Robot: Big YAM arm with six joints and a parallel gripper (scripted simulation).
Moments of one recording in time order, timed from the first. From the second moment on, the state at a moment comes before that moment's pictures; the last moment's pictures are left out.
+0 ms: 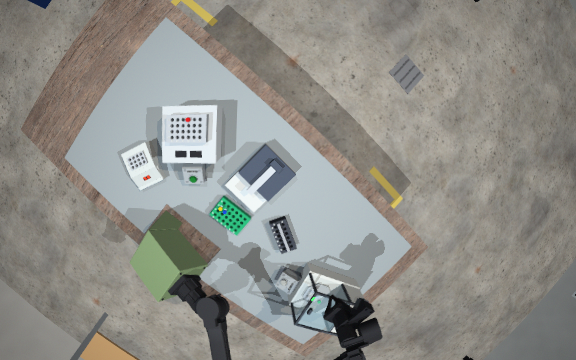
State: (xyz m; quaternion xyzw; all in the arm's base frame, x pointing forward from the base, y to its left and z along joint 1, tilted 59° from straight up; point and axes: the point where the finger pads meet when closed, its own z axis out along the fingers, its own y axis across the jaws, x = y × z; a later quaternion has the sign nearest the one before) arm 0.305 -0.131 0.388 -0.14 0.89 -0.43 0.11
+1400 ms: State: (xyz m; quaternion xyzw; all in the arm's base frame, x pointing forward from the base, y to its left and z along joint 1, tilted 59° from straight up) arm 0.203 -0.148 0.371 -0.19 0.85 -0.49 0.02
